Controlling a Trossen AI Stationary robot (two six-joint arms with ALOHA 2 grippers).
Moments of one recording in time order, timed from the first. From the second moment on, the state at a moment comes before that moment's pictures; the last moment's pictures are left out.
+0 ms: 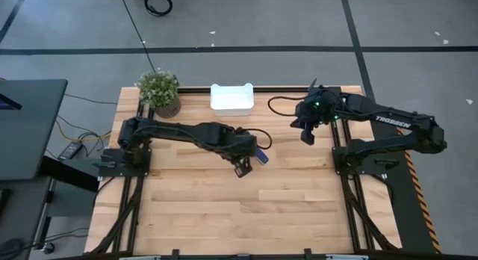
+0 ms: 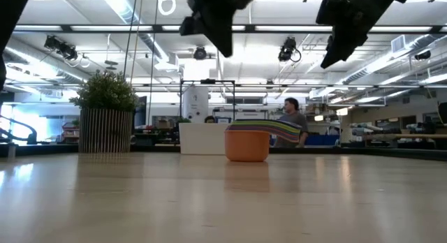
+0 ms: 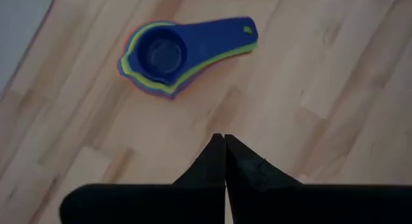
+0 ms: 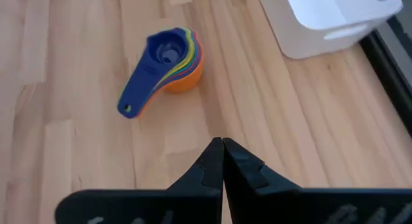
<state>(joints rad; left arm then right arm) -0.11 1.94 1.87 -1.12 -0.18 -0.58 -0.39 0.98 0.92 -0.79 -0.17 -0.11</state>
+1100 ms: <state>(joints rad) -0.06 1.91 1.87 -1.24 -0.05 -0.06 -0.39 0.97 0.92 -0.96 -0.25 -0.36</state>
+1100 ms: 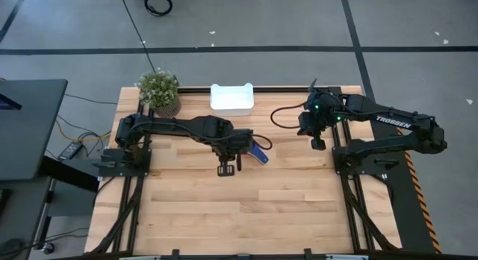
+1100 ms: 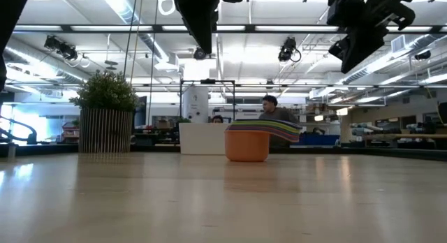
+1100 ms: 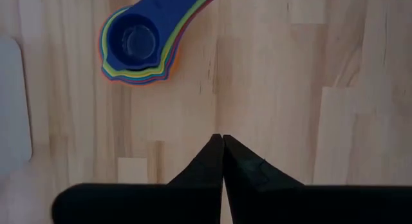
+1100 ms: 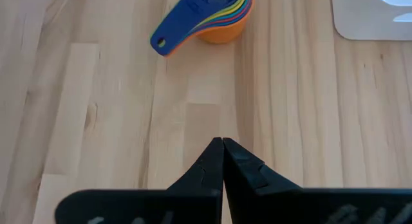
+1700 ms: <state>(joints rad) 0.00 1.91 1.87 -1.22 -0.05 -0.01 -0.39 0.97 0.92 -0.96 -0.26 -0.36</state>
